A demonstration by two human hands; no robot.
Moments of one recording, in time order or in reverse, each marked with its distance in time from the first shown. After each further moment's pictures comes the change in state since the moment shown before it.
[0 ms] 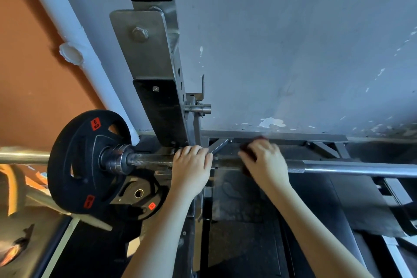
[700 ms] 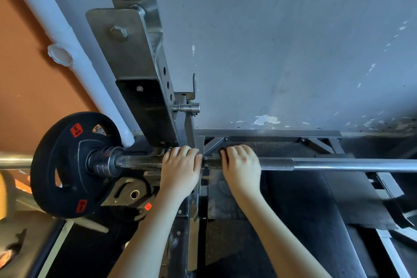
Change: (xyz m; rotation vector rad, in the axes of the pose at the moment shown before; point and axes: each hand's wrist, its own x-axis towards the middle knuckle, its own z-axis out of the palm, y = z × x) left_hand -0.003 0.001 0.003 0.080 0.025 -0.002; right_hand -0.013 -0.021 0.034 -0.050 0.267 -0.137
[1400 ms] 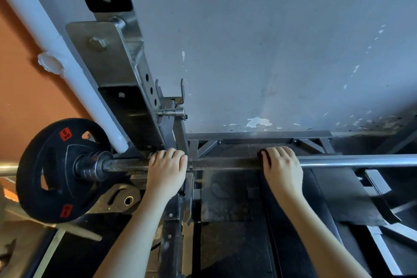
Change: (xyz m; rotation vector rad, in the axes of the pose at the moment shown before) left_hand 0.002 0.002 0.001 0.126 -0.035 0.013; right_hand -0.014 0.111 -0.054 -0.126 -0.037 0.134
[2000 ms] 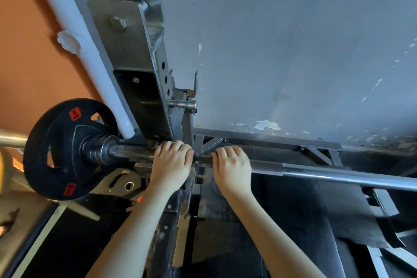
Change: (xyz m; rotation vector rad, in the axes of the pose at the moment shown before) left_hand 0.000 0.000 0.009 -0.041 0.090 -0.030; right_hand -0.001 -0.108 0.042 0.131 -0.080 -0.194
